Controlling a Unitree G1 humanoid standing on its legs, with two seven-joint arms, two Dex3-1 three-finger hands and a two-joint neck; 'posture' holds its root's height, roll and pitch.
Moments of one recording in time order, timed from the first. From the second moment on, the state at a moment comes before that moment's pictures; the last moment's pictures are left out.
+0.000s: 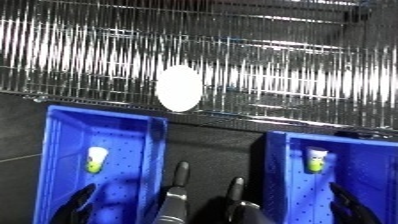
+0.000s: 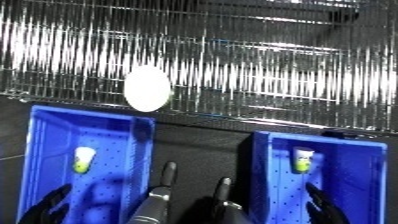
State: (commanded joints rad) left arm -0.12 0.37 -0.24 1.19 -0.53 -0.01 -0.23; right arm -0.23 -0.39 0.25 1.16 0.71 -0.08 0.28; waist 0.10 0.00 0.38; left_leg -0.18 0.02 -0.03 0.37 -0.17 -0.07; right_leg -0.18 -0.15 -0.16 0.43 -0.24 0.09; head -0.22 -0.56
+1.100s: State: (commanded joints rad) left arm -0.02 0.60 -0.18 0.13 -0.71 -0.30 -0.16; right arm -0.21 -0.45 0.22 1.13 0.79 -0.08 0.30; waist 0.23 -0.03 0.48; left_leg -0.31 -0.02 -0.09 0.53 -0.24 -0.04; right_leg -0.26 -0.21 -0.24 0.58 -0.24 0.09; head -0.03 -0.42
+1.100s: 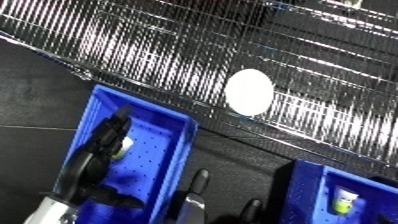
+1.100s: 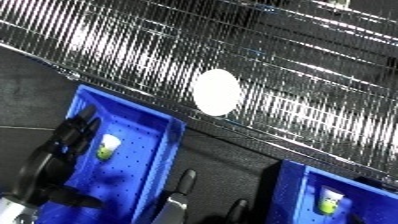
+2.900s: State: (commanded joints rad) left arm -0.60 0.48 -0.30 0.44 -0.51 -0.40 0.13; right arm -0.24 -0.41 0.34 0.93 0.85 -0.12 0.38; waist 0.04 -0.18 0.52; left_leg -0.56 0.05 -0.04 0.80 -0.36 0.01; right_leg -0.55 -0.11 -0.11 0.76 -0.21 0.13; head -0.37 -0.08
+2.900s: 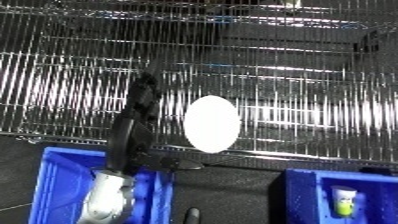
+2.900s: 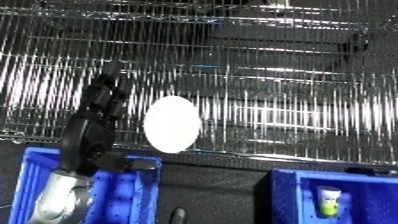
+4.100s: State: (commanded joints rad) left arm -0.79 0.44 -0.38 0.69 -0.54 -0.36 0.07; right arm -0.27 -0.38 0.41 0.81 0.91 -0.15 0.31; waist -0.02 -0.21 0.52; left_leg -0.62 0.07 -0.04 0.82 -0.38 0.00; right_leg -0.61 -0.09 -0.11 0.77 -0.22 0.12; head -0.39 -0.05
